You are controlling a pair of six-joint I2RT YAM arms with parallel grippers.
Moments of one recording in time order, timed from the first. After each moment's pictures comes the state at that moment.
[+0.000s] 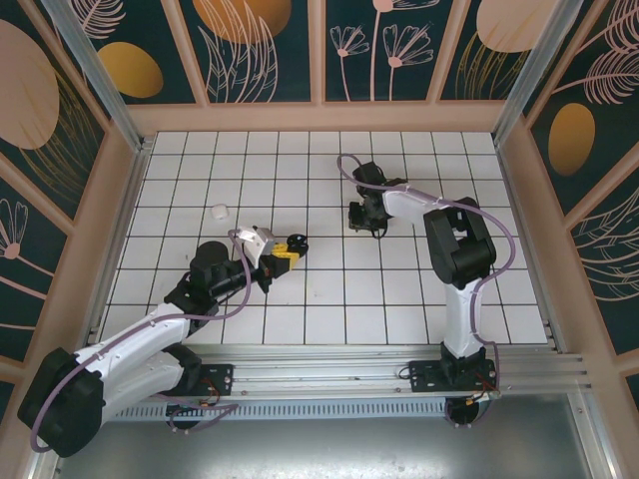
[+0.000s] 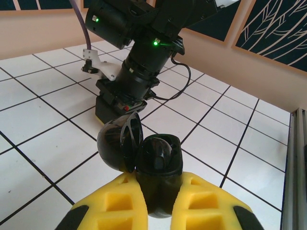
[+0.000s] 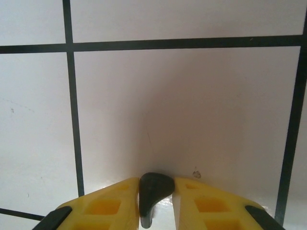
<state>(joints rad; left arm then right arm) -0.59 0.97 0.37 0.39 0.44 -0.13 0.46 2.05 1.41 -0.57 -0.08 0.44</state>
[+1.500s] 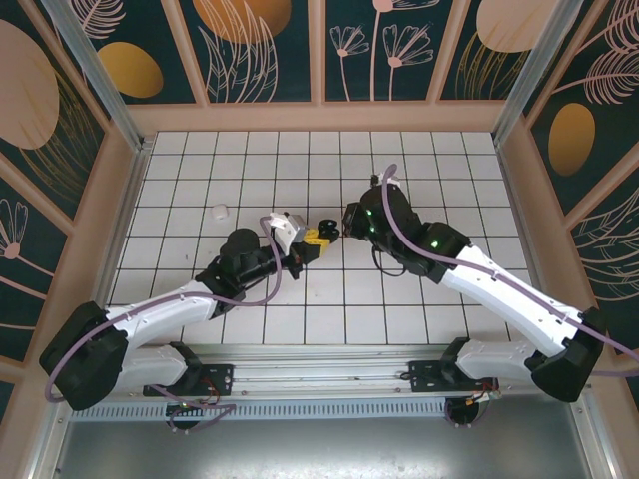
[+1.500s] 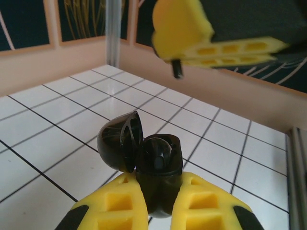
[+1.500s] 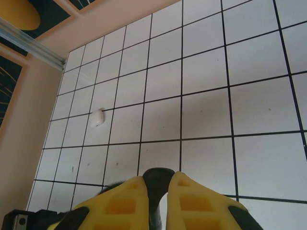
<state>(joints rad) -0.77 1.23 0.55 0.58 0.29 -0.13 0.88 1.18 1.17 -0.59 0.30 0.86</state>
